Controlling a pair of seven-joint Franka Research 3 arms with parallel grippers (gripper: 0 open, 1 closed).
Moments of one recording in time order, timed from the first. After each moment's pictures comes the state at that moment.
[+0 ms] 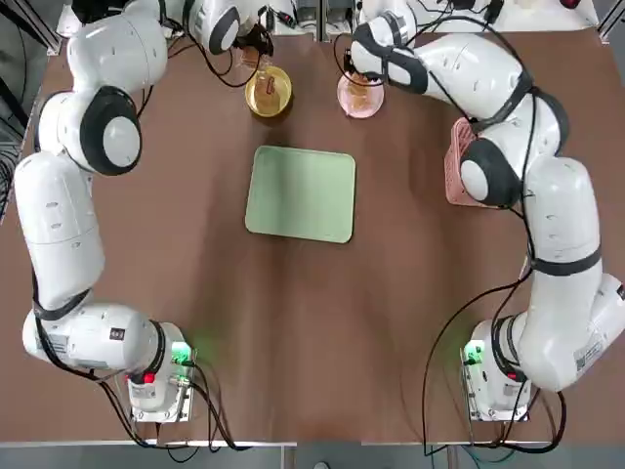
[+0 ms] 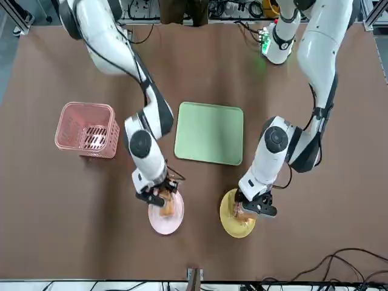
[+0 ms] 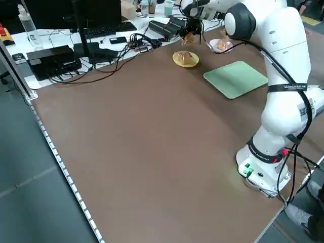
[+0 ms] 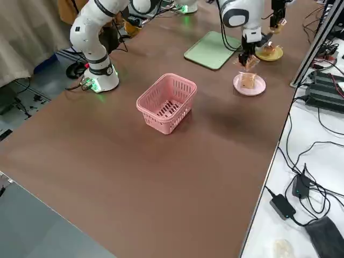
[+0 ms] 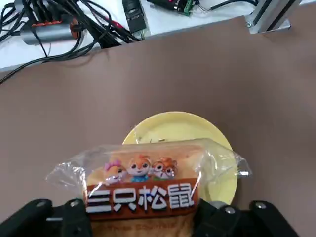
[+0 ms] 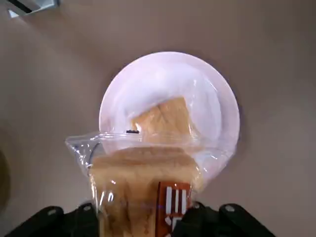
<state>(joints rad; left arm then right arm) -0.11 0.75 -0.38 -1.38 0.49 2.41 -0.44 0.54 0.91 -0.06 -1.09 0.06 2.17 0.73</state>
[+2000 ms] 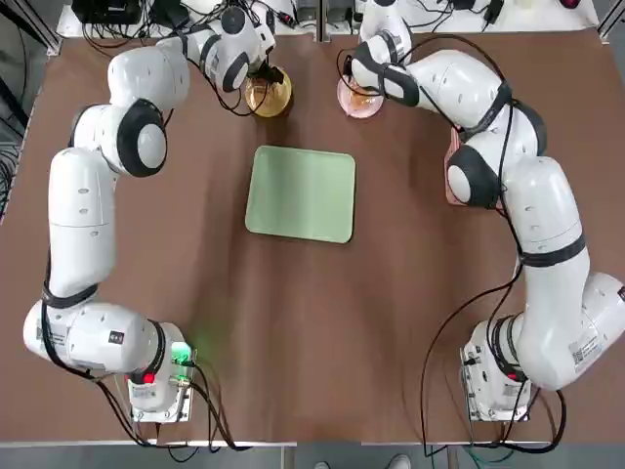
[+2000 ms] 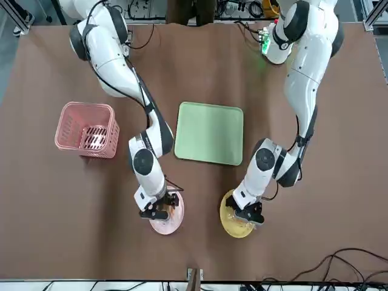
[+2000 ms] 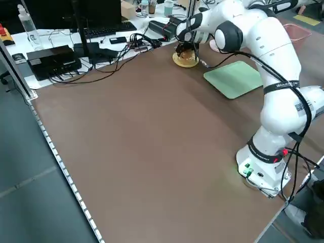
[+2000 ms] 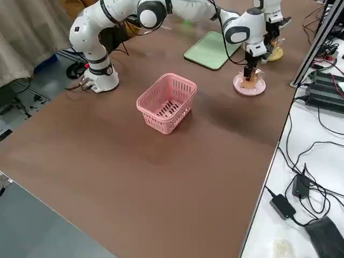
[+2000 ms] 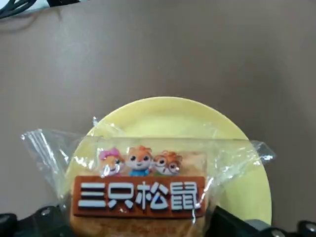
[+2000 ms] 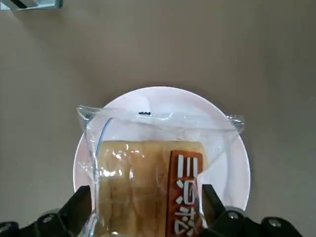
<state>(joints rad) -0.17 0.96 -0.30 -1.32 0.49 2.59 -0.43 0.52 1.05 -0.08 -0.99 0.02 2.26 0.56</state>
